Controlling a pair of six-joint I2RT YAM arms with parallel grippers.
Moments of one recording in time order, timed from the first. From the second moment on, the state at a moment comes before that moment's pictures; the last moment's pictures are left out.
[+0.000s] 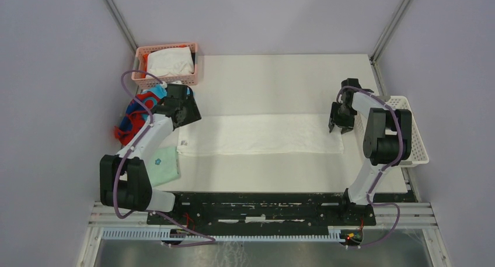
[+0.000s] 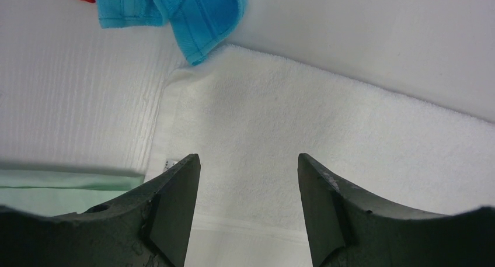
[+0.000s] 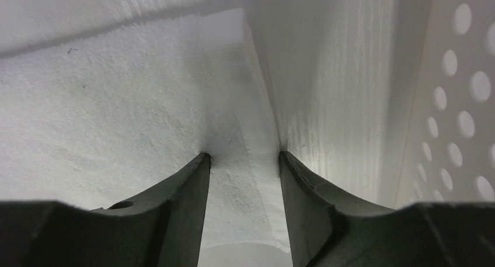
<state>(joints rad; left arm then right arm) -0.15 1.40 1.00 -0.50 -0.19 -0.43 -0.07 1.87 1.22 -0.70 0.06 0.18</state>
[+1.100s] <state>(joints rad) -0.18 1.30 0.92 -0.52 -0.09 -0.43 0.08 1.68 1.50 -0.96 0.51 0.16</state>
